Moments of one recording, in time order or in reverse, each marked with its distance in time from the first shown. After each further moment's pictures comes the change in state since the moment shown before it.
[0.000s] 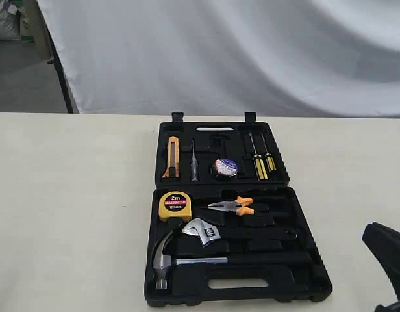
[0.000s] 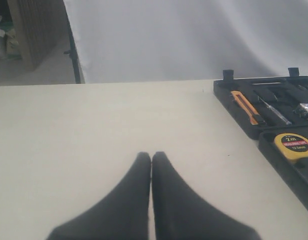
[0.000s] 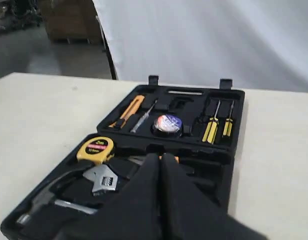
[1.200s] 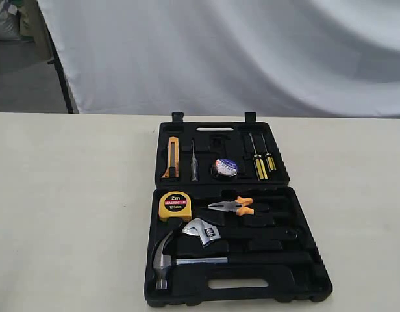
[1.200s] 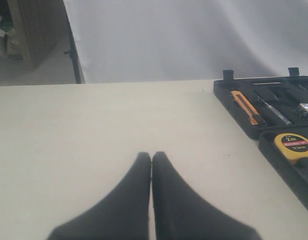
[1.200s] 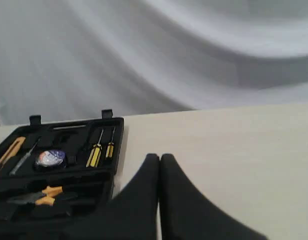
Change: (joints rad) left arm 0.000 0.000 0.000 0.000 0.000 0.000; right arm -0.649 -0.532 0.000 -0.007 0.499 -0.060
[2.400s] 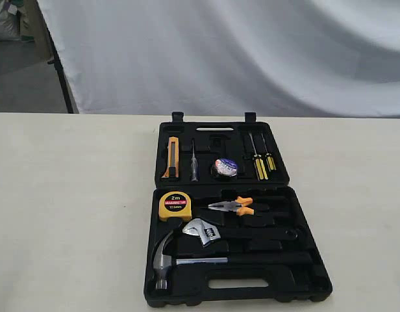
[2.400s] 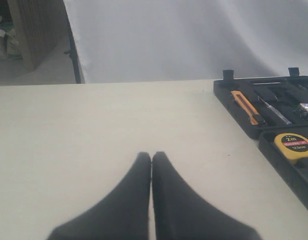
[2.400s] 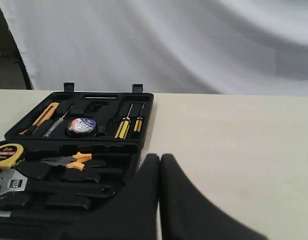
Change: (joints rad) left arm 0.000 0.000 0.000 0.000 0.000 0.000; right arm 0.192 0.000 0.000 -0.396 0.046 0.343
